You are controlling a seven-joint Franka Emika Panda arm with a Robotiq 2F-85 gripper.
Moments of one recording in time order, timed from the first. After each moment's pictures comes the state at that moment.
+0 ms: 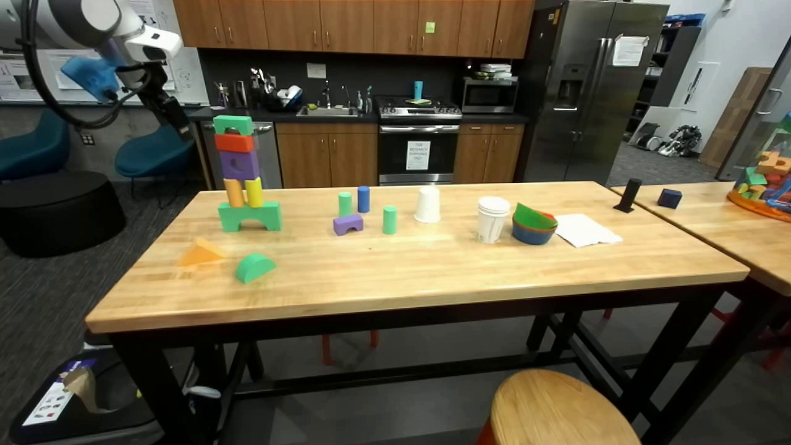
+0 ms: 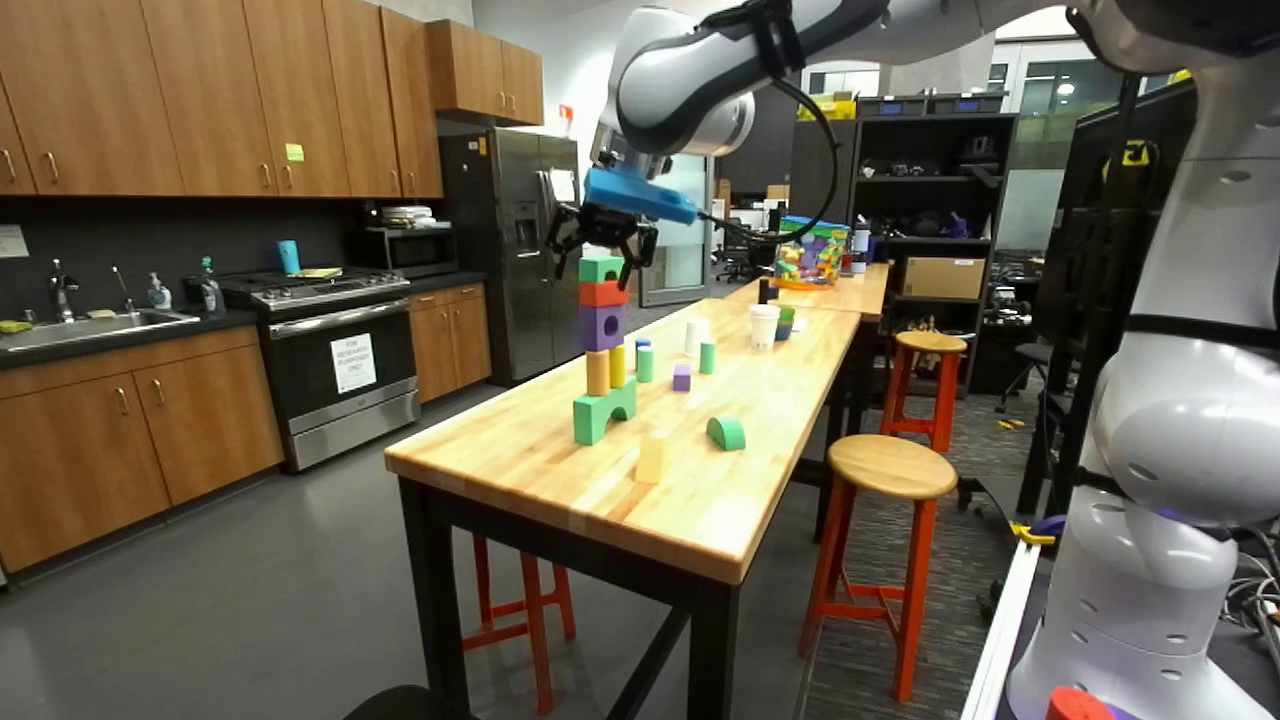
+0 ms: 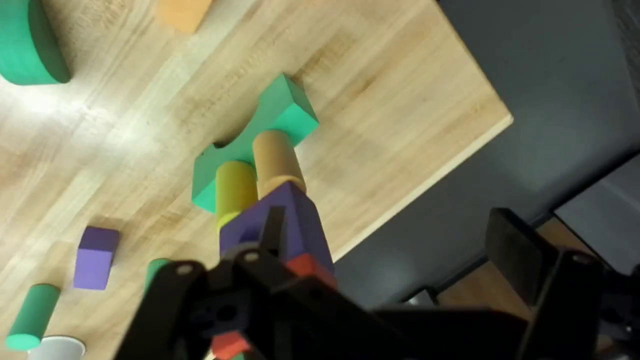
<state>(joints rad) 0.00 -0.07 0.11 -1.98 -0.02 2.31 0.69</state>
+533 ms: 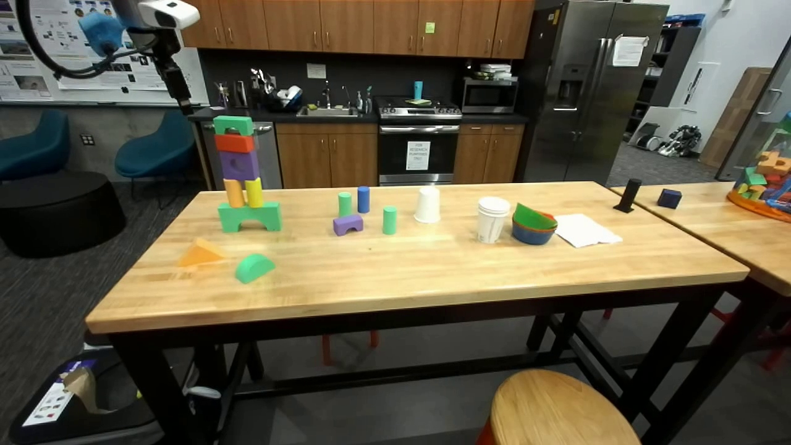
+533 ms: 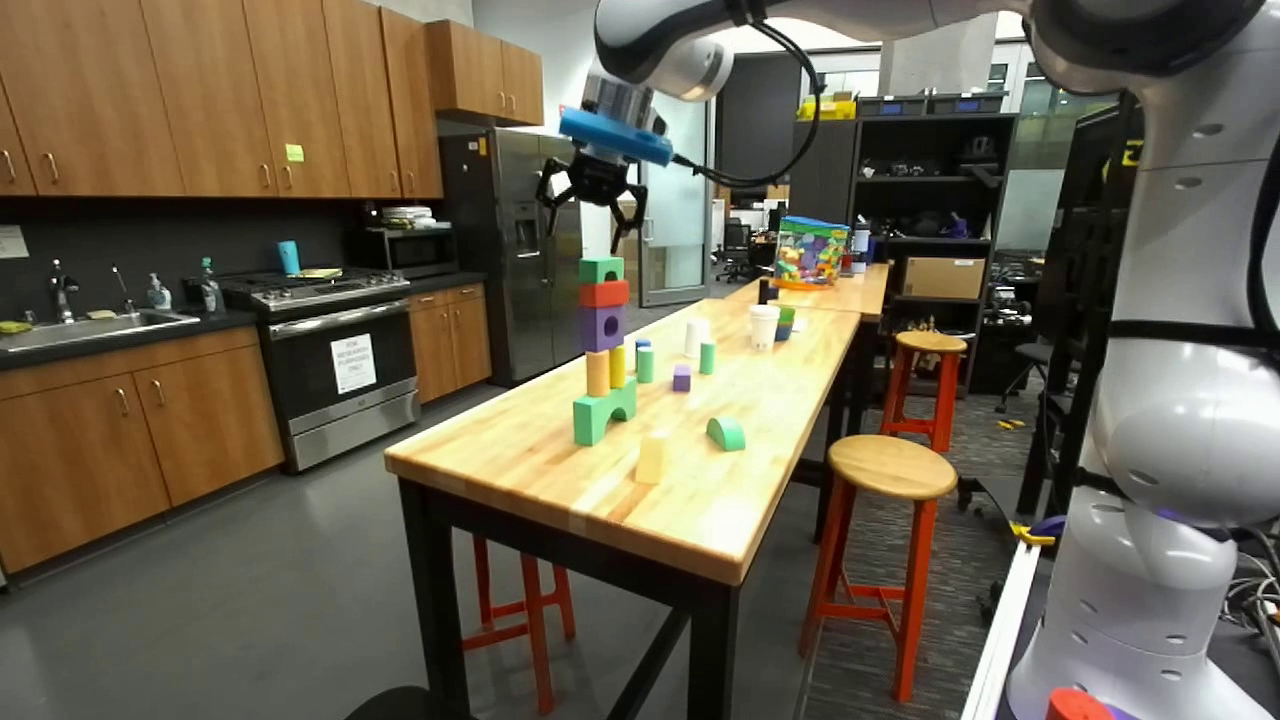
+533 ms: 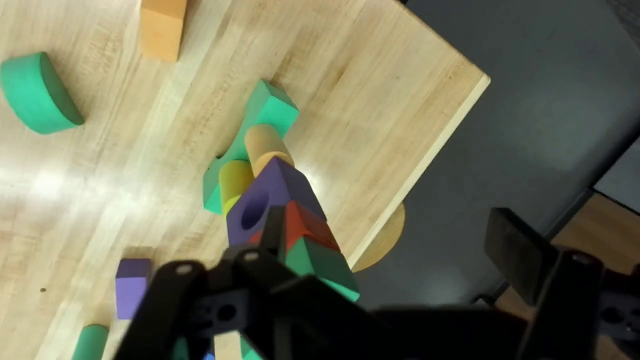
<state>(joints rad) 0.00 0.05 0.06 -1.66 0.07 2.03 0.82</state>
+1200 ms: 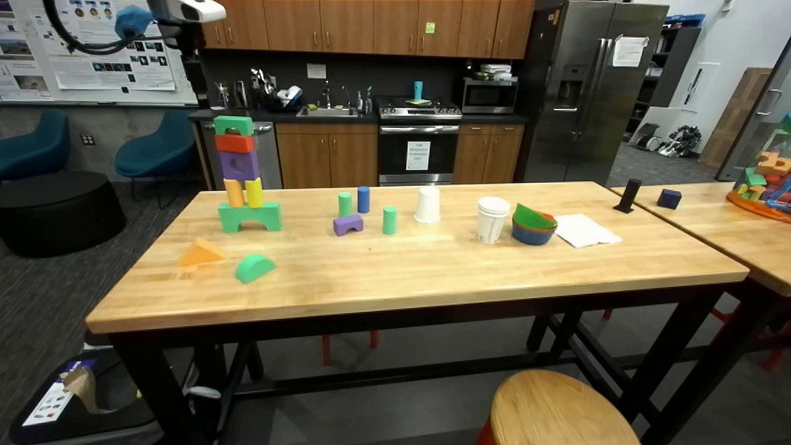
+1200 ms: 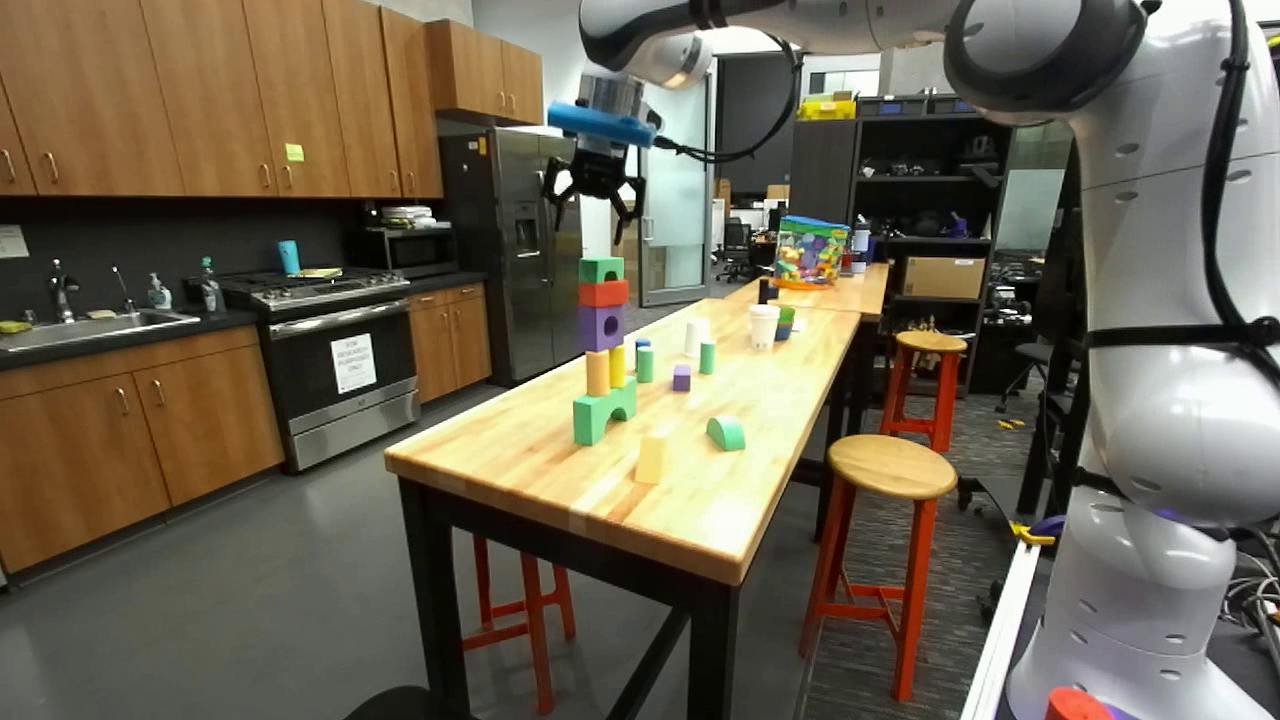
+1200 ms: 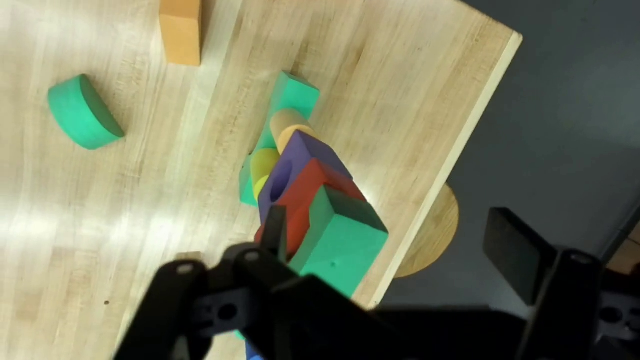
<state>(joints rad) 0.00 0.22 0.00 -1.38 0.08 1.82 0.94</state>
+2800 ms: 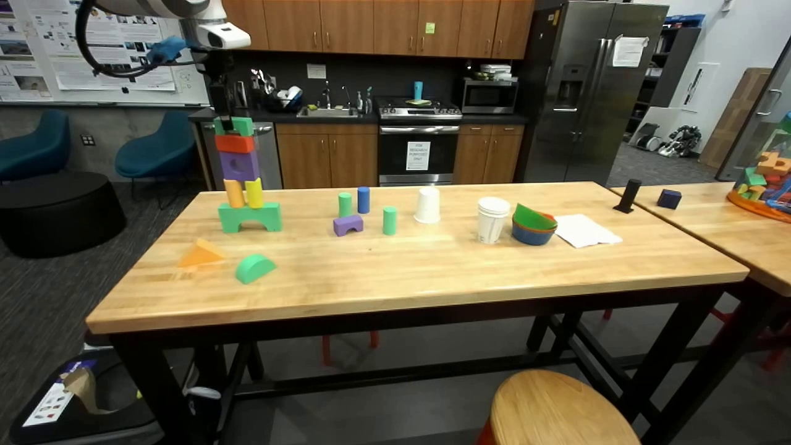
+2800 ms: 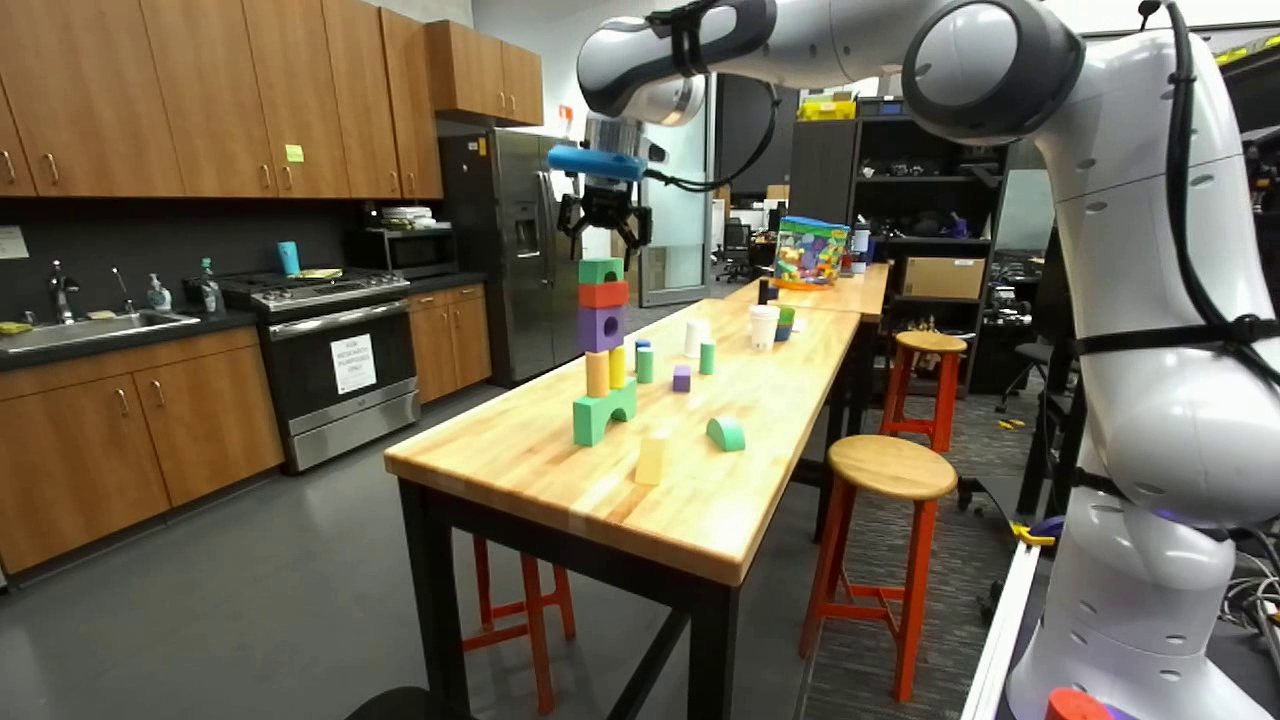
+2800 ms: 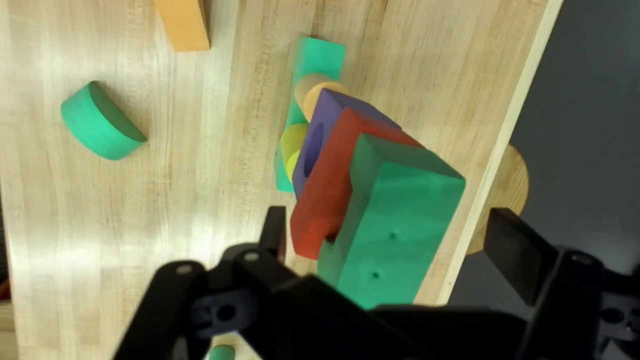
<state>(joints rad) 0.01 0.31 -0.07 -1.35 0.06 1.83 1.08</state>
